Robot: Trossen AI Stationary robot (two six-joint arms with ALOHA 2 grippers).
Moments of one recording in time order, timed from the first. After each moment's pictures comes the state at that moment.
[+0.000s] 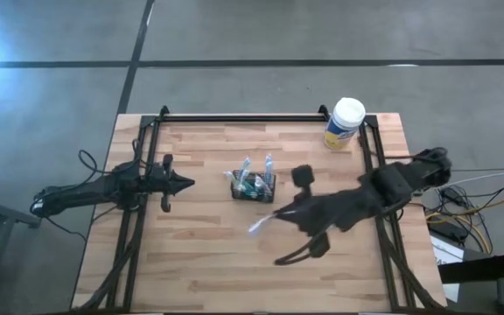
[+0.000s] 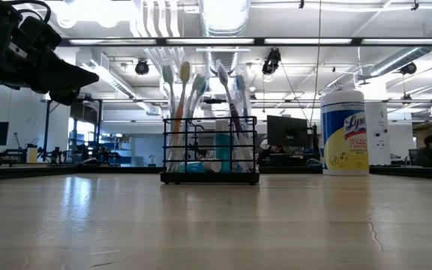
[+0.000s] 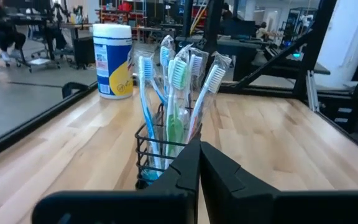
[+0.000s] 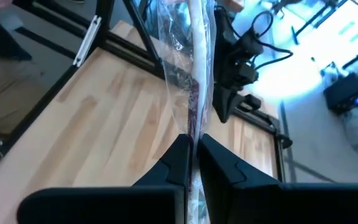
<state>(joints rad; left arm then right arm) 0.16 0.10 0.04 -0.06 0.09 -0.06 0.49 1.69 2.11 -1.02 0.43 -0.17</state>
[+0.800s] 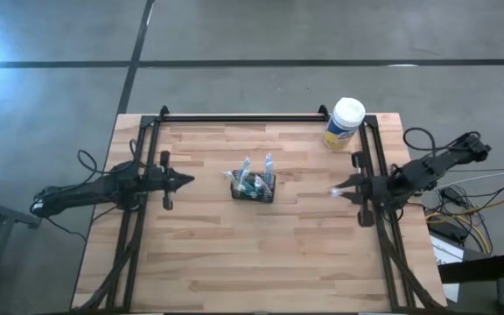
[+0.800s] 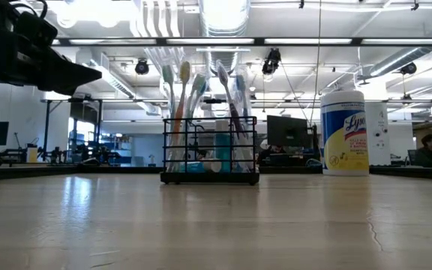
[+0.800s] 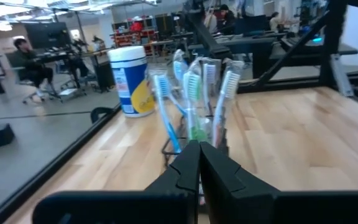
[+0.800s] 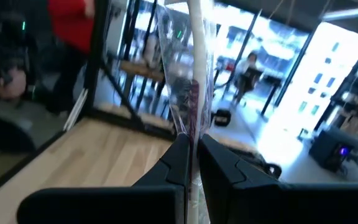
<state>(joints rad) 0.16 0.10 0.04 -0.02 0.04 0.13 0.49 0.64 0.69 -0.07 0.43 -0.25</state>
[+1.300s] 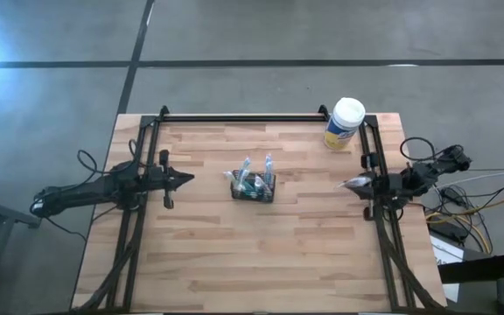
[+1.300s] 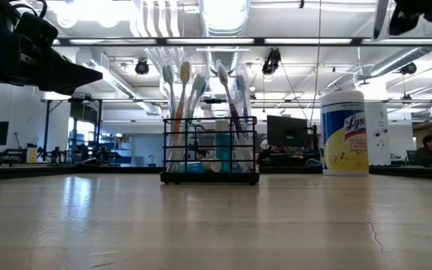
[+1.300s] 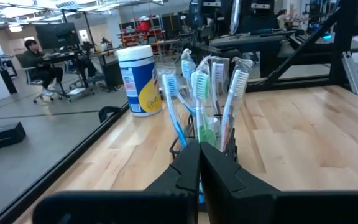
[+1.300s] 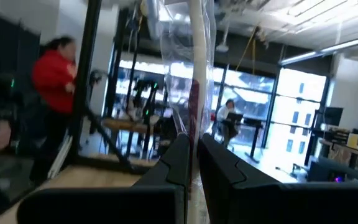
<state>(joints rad) 0.16 0.10 0.04 -0.02 0.00 0.14 0.49 0.11 0.20 0.23 0.45 -0.30</state>
